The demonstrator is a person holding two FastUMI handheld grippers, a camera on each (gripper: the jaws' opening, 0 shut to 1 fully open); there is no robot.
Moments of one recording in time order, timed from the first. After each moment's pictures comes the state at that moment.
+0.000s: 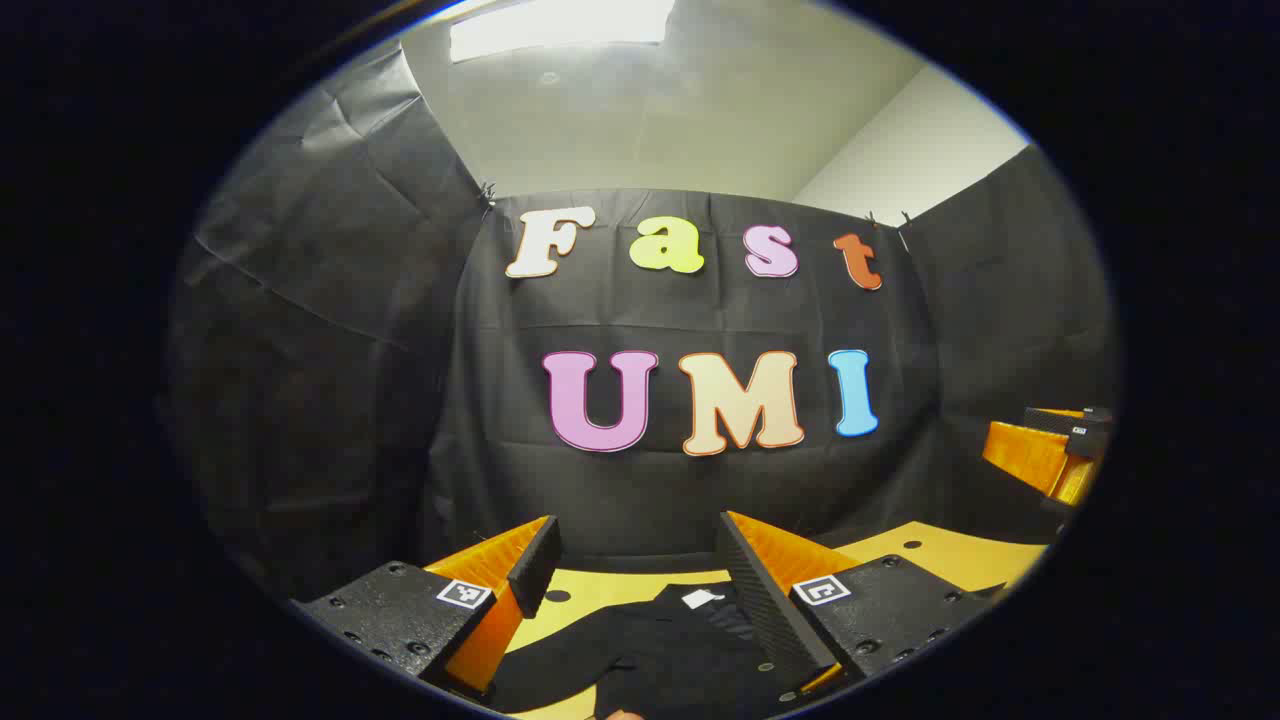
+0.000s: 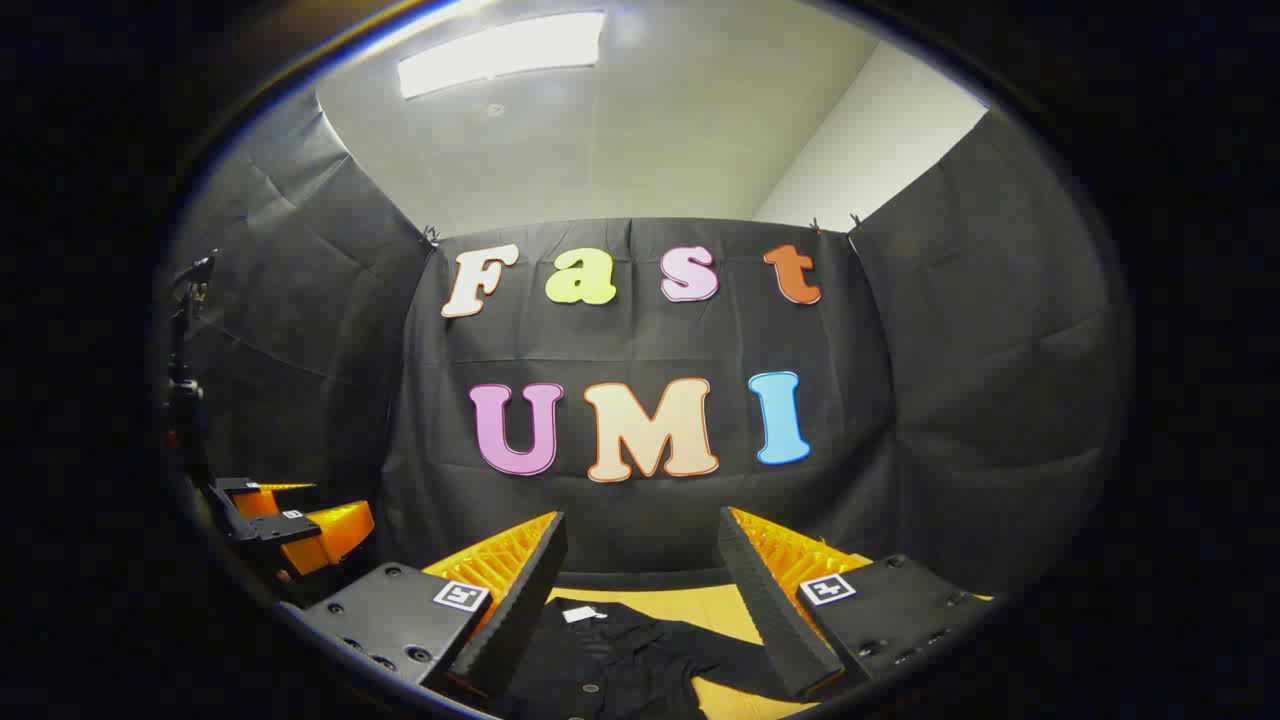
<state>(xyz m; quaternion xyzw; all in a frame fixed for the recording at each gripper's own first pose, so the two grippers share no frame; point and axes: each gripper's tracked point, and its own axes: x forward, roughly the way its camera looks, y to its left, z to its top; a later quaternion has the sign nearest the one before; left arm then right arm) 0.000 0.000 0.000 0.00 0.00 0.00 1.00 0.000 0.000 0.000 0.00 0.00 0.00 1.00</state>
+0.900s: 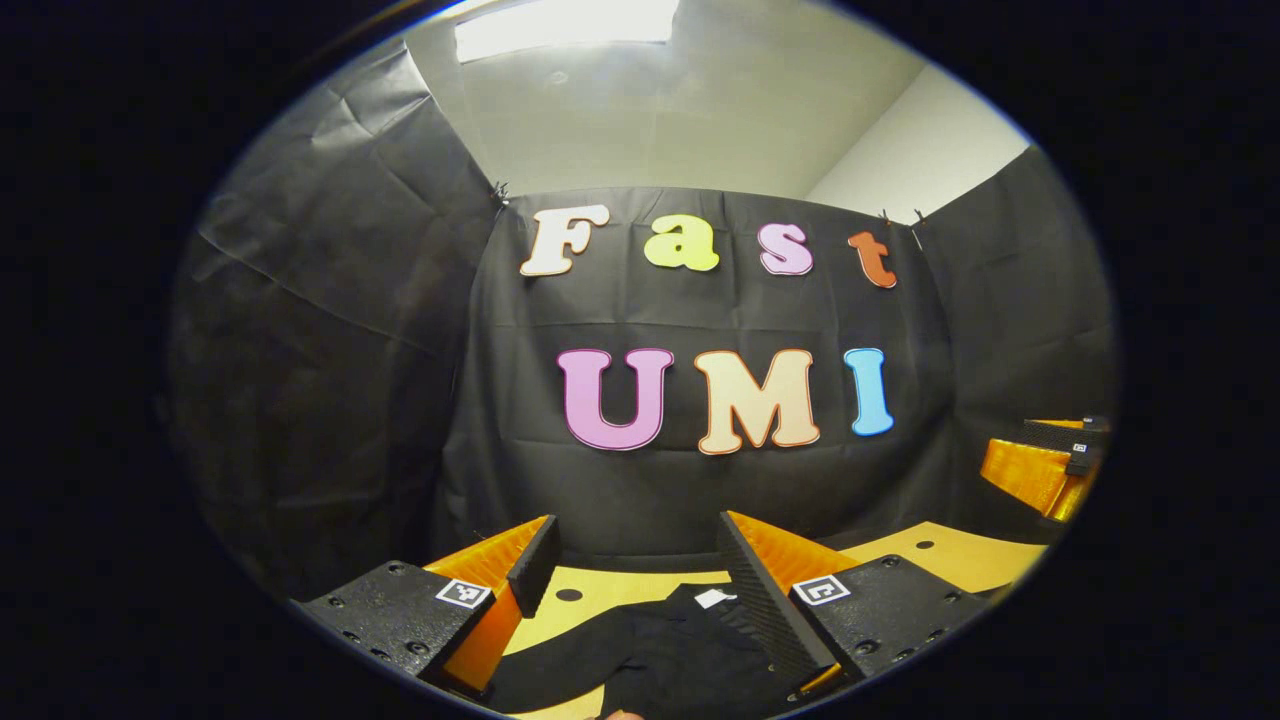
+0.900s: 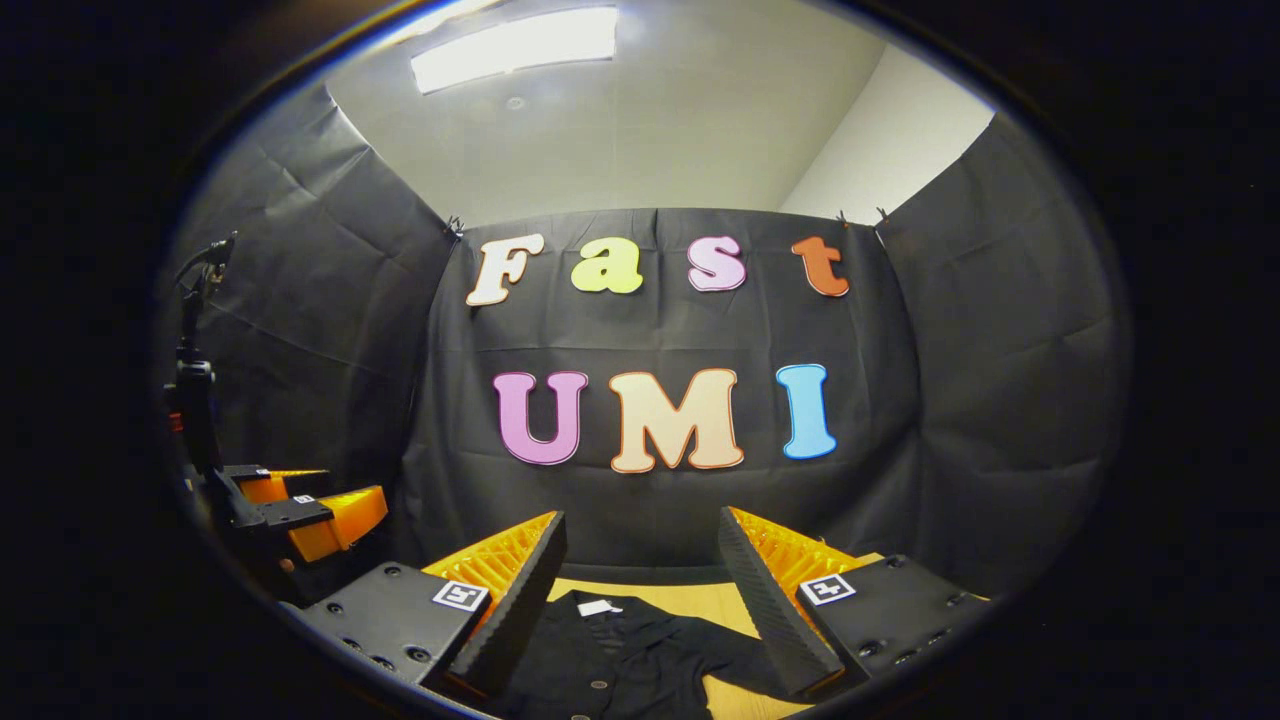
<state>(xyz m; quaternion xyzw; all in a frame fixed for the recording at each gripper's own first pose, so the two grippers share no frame) -0.003 0.023 -0.005 0.01 0.00 0.03 1.00 0.012 0.024 -0.022 -0.01 0.02 0.04 1.00</state>
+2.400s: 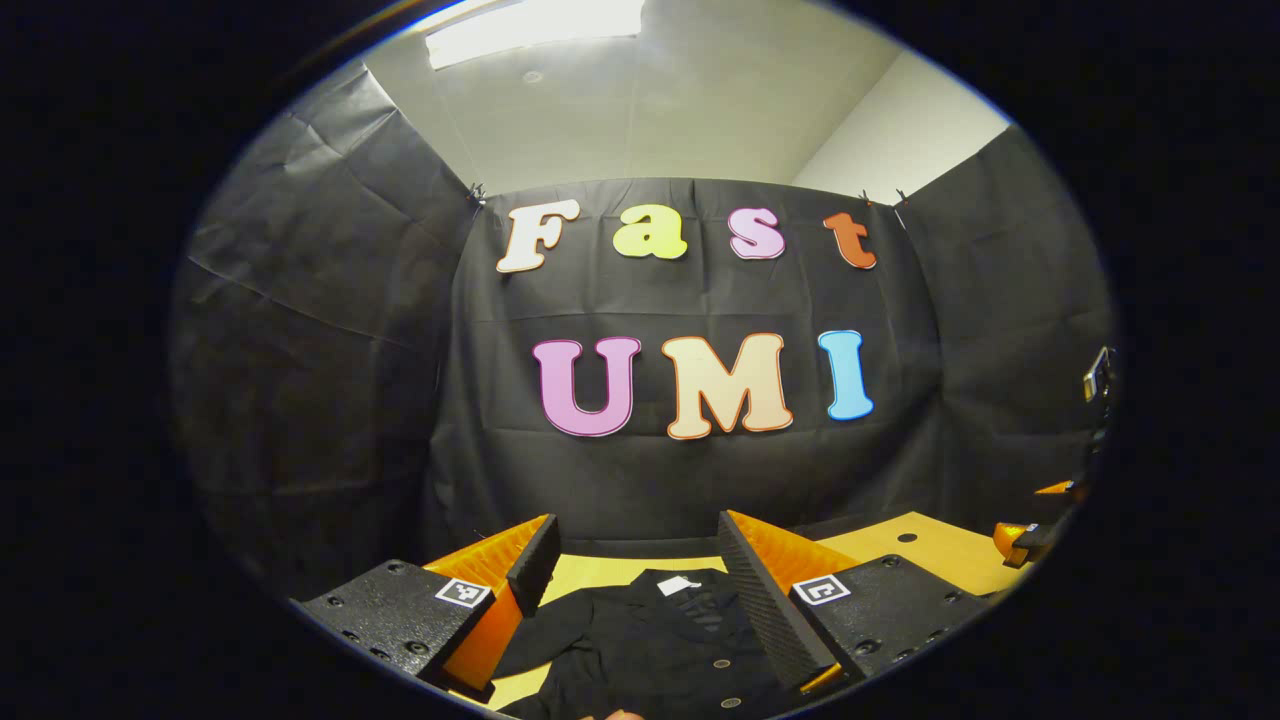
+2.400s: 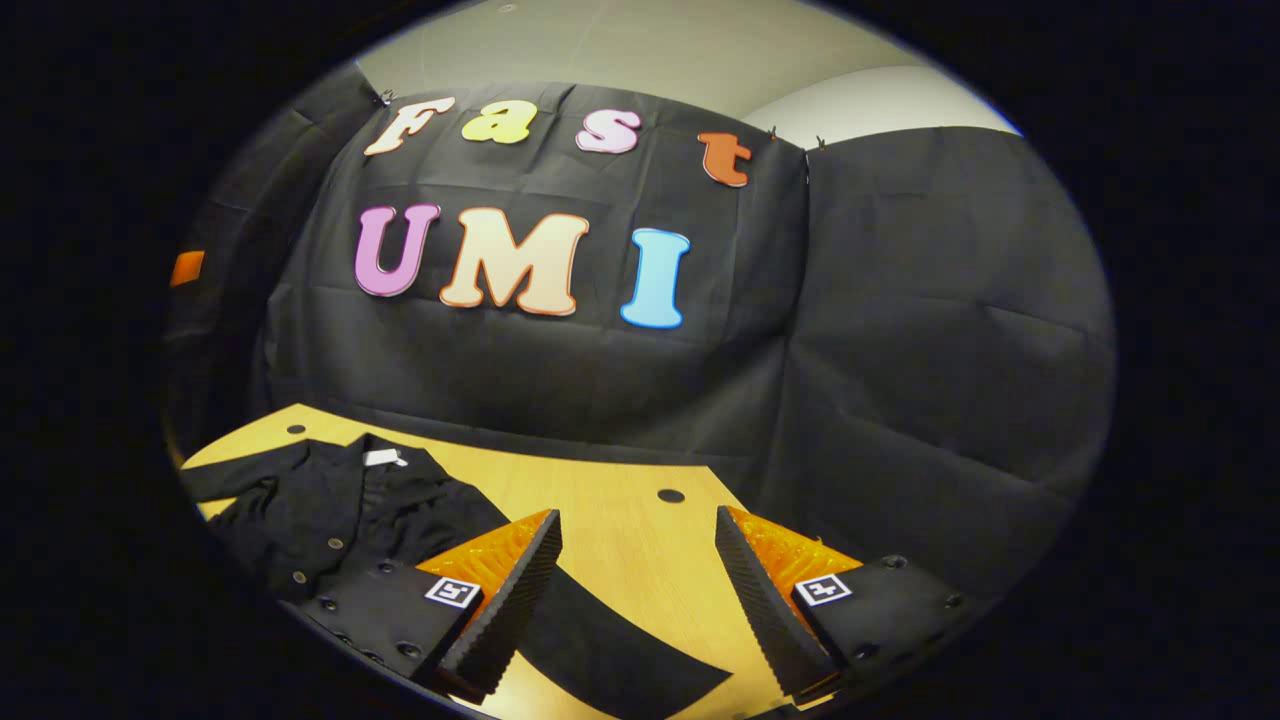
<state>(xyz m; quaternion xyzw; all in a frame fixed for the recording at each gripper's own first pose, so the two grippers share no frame) -0.017 -0.080 -0.016 0.03 0.03 0.03 1.00 0.008 -0.279 -0.194 -0.10 0.20 -0.12 0.97</state>
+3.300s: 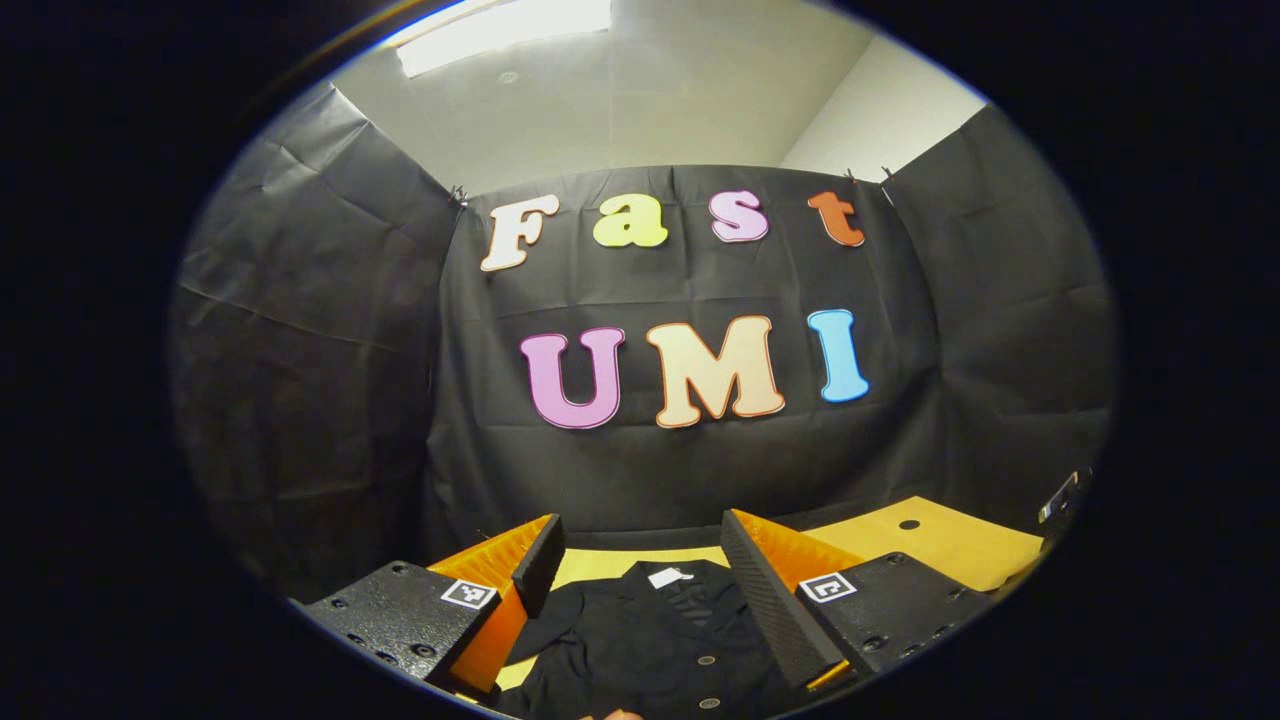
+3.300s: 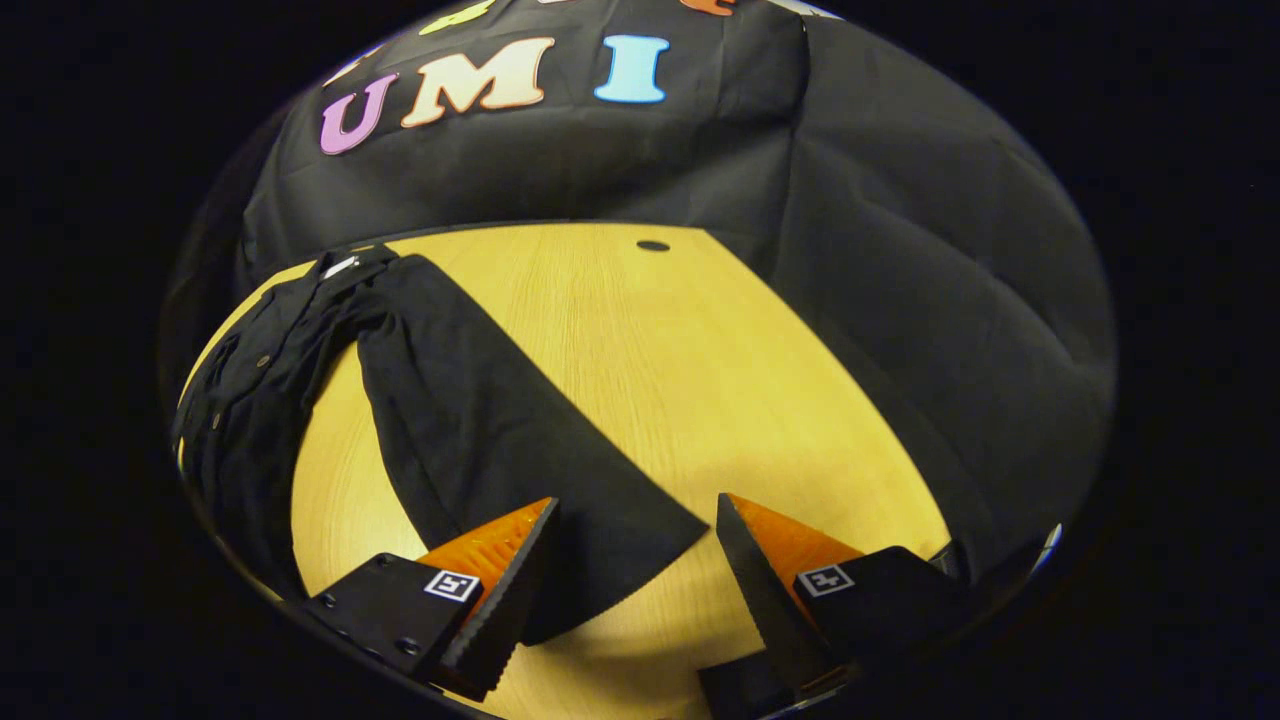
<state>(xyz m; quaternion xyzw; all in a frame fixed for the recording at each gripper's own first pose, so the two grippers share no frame) -0.010 -0.110 -0.028 0.05 0.04 0.04 1.00 -0.079 -0.357 -0.403 -0.04 0.49 -0.11 0.86</state>
